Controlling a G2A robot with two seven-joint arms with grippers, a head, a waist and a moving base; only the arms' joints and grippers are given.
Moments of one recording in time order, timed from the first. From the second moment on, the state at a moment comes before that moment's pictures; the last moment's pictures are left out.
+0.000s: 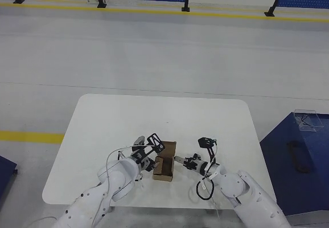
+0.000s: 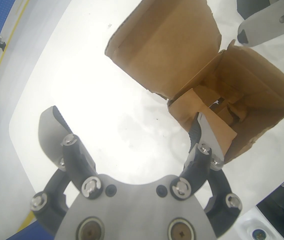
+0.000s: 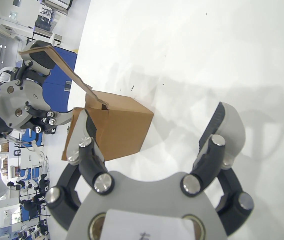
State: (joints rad) left arm 0.99 -1.19 -0.82 -1.63 1.45 -0.18 -0.75; right arm -1.19 -1.07 1.01 -1.46 -0.32 -0.05 0.45
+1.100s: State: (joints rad) left arm 1.00 -1.23 -0.86 -1.61 1.45 -0.14 -0.82; right arm -1.10 -1.13 0.91 -1.37 -0.47 -0.07 0.43
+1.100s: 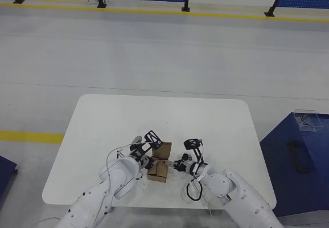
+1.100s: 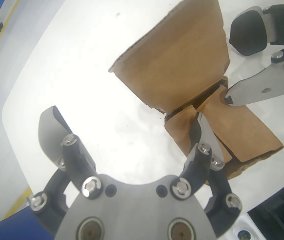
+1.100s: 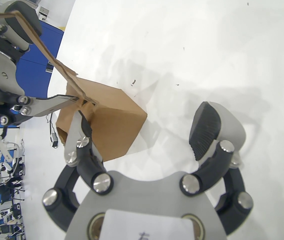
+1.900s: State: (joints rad) left arm 1.08 -1.22 -1.03 -1.74 1.21 -0.28 -0.75; right arm -1.06 -1.16 0.94 -1.33 -0.44 -0.15 0.39
